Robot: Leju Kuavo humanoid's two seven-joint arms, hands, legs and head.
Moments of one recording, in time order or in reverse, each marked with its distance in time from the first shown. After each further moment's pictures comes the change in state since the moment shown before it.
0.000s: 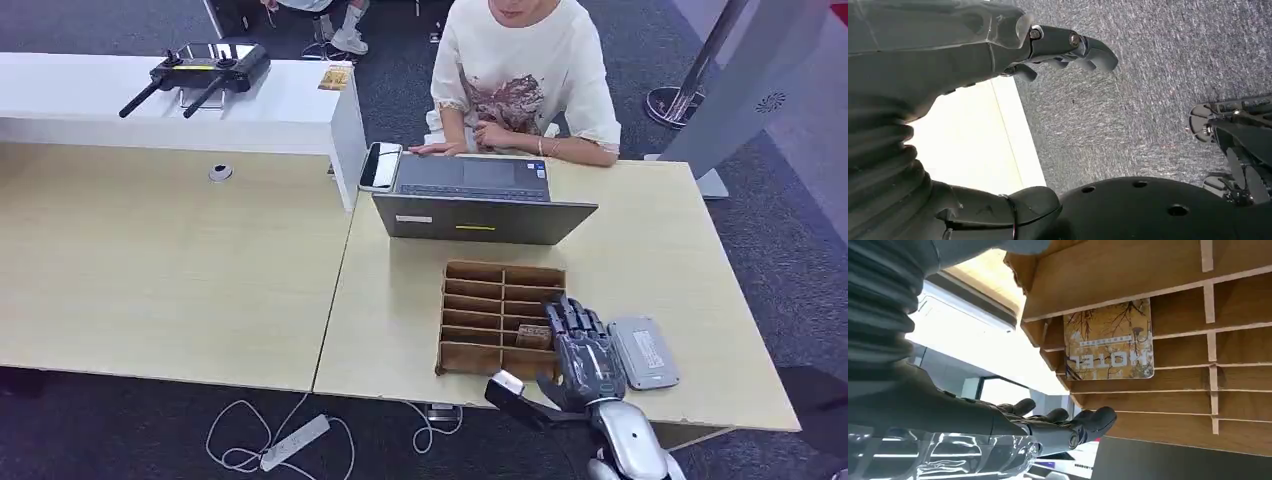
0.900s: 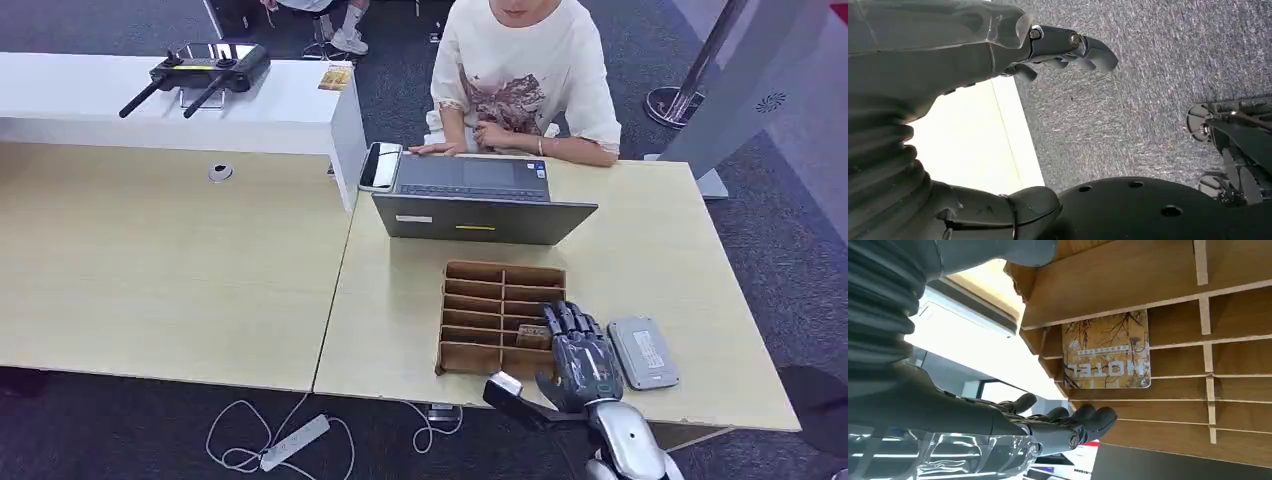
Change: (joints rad) left arm -0.002 -0.002 0.002 0.000 0.024 0.004 0.003; right arm 0.000 0.000 0.008 0.000 0.003 0.018 0.012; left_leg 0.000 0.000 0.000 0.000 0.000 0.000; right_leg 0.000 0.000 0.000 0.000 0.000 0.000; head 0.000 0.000
